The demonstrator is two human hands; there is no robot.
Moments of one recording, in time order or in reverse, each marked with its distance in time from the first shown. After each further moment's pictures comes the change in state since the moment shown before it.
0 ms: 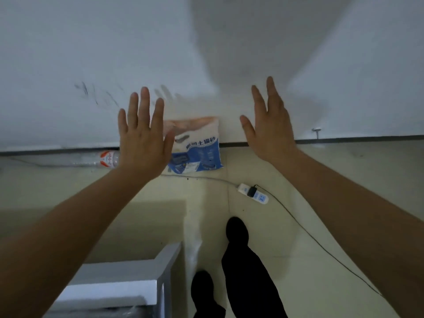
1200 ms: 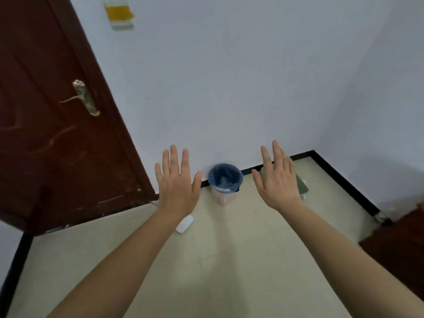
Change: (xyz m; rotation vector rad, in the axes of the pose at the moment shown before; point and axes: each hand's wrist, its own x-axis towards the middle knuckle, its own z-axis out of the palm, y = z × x) left_hand -0.755 0.846 -0.419 -0.487 0.007 1.689; right_hand -1.234 0.059 -0.464 -0.469 0.692 1.803
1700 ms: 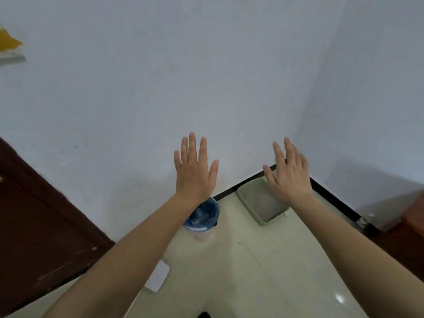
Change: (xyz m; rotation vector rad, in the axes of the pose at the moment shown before) left_hand 0.282 0.143 0.123 -0.153 -0.040 0.281; right_hand 0.205 0.163 0.031 -0.125 0.027 0.248
